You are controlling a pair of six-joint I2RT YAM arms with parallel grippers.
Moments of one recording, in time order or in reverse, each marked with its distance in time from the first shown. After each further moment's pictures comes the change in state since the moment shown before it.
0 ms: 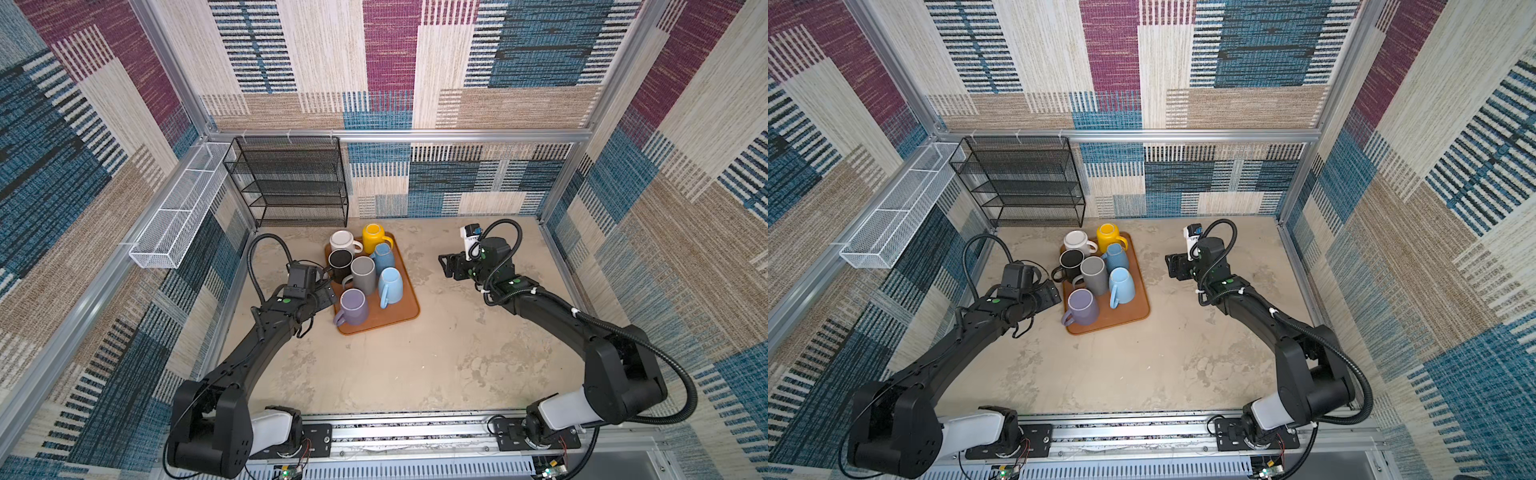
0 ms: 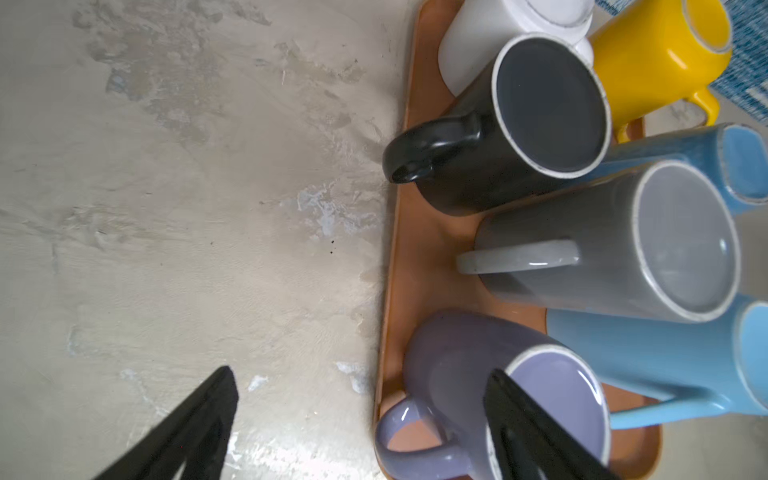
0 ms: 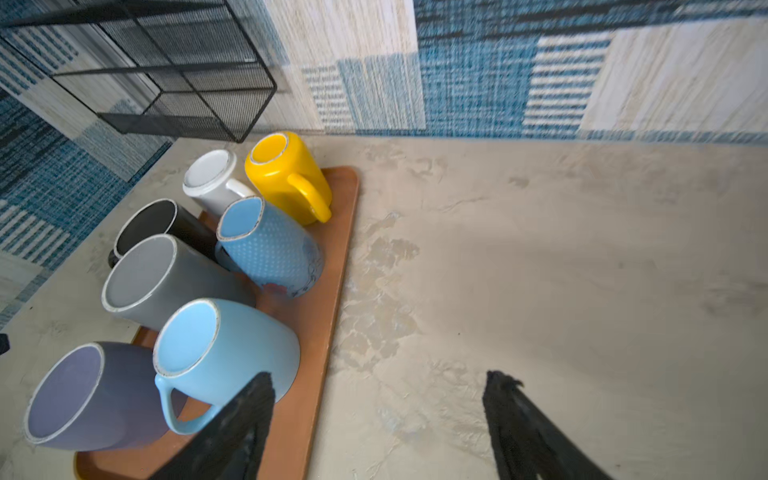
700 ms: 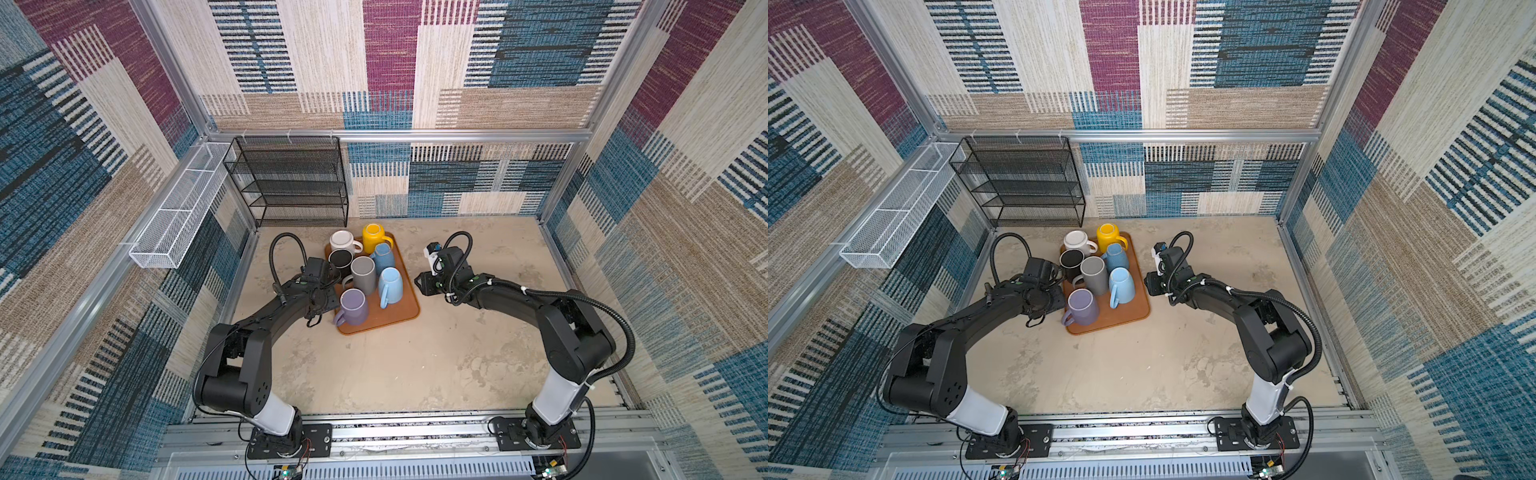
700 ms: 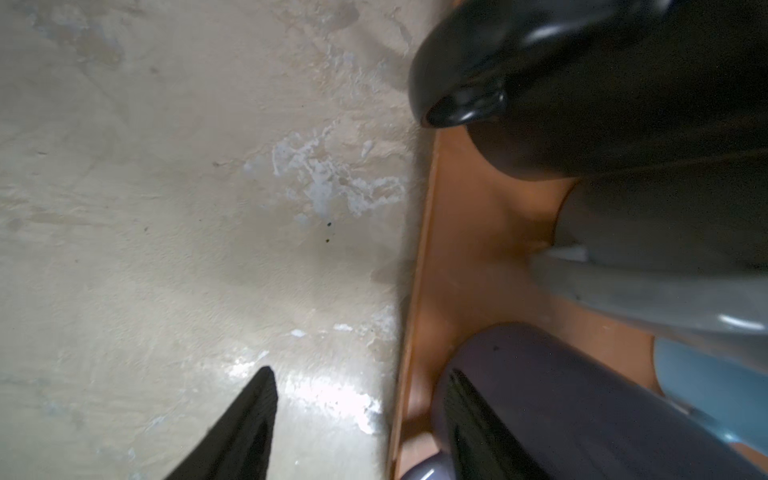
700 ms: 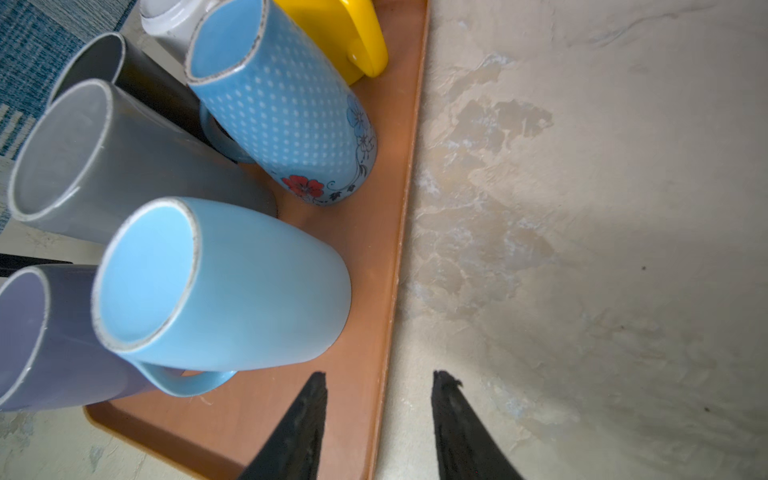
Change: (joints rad) left arm -0.020 0.286 0.110 -0.033 0.024 0.004; right arm 0.157 0.280 0.124 -0.095 0.000 0.089
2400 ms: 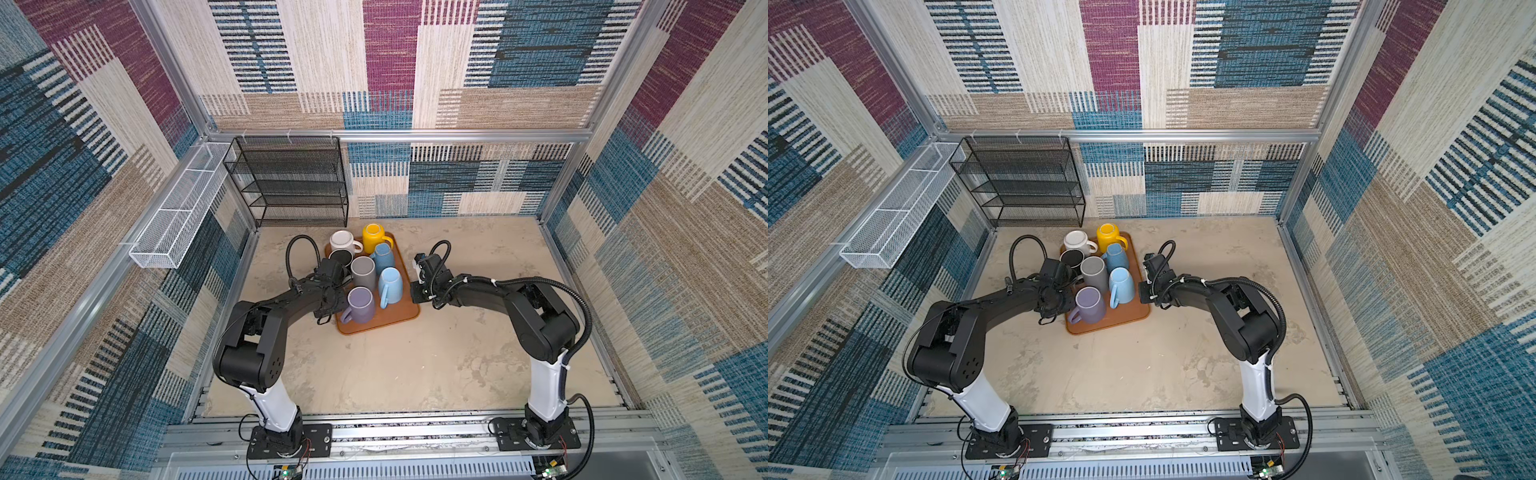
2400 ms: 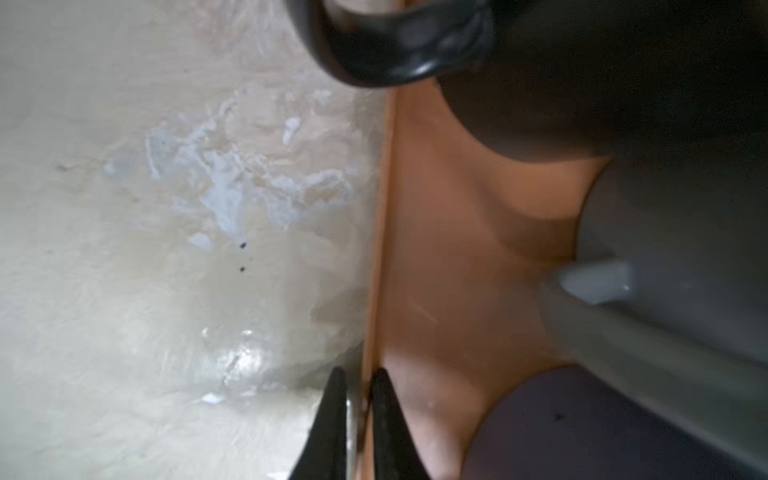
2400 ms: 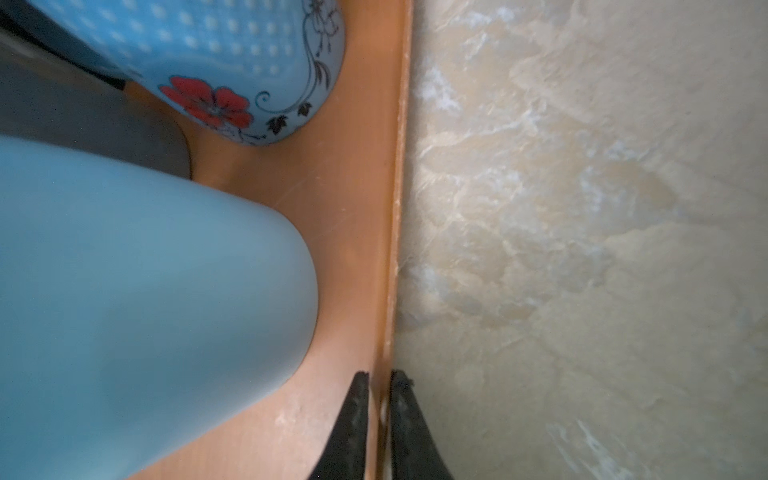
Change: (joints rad) left arm -0.055 0.146 0.029 0.061 -0.005 0.006; right arm 0.060 0.196 0.106 -0.068 0.068 0.054
